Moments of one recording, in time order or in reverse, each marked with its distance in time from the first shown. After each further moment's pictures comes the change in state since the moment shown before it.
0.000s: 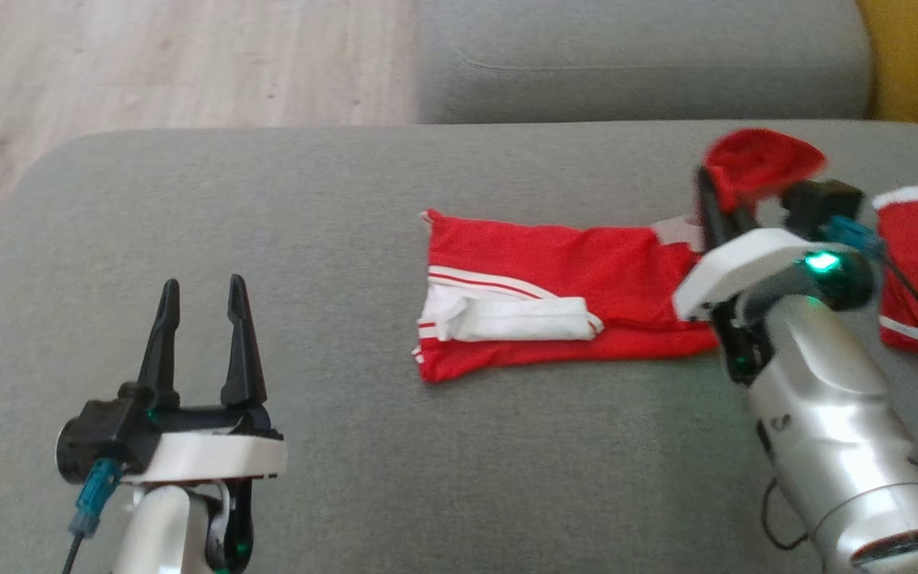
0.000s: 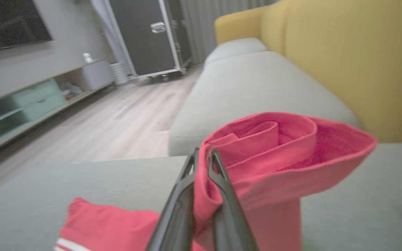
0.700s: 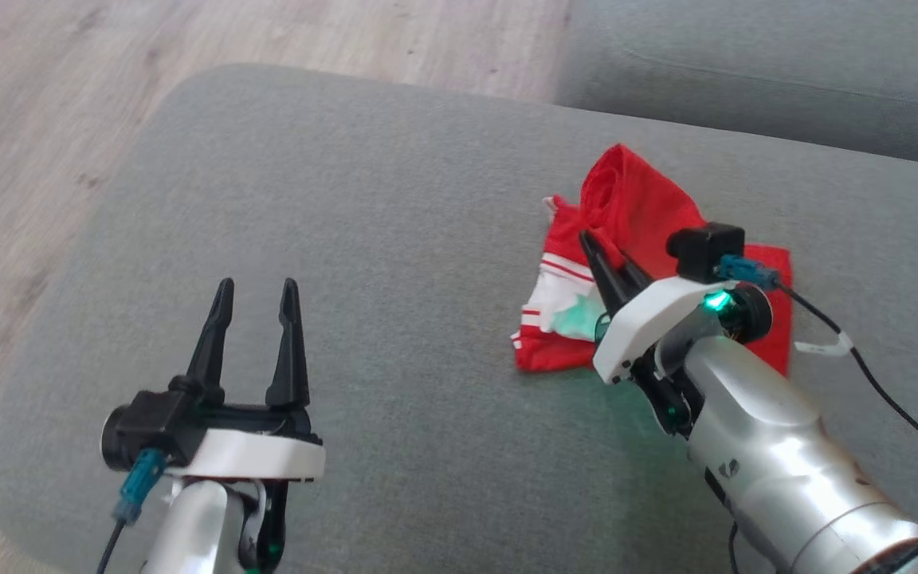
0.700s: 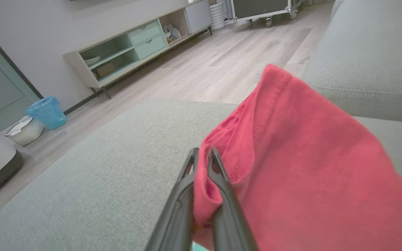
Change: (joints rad) left arm -0.016 0.000 -0.100 0.033 -0.012 0.001 0.000; right arm 0.035 0.002 0.520 -0.067 0.392 0.000 0.034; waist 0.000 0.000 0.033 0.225
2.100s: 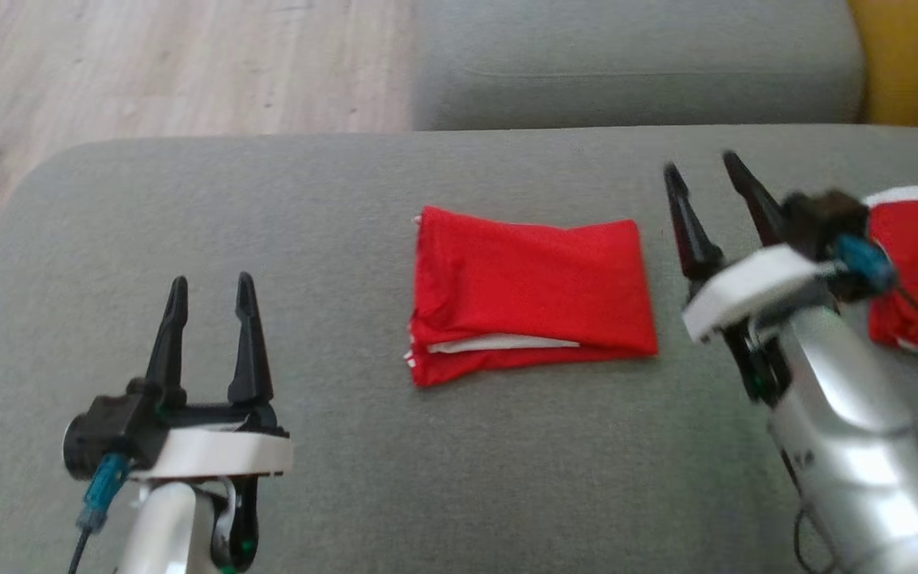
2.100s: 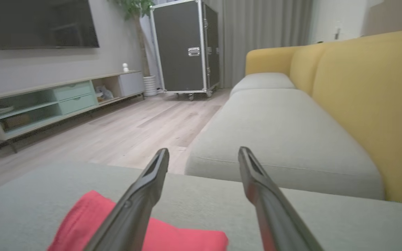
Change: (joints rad) left arm -0.002 0.000 0.074 -0.015 0.007 0.009 0.000; right arm 0.029 -0.090 -0.271 -0.170 -0.284 0.000 -0.048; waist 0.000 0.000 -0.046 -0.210
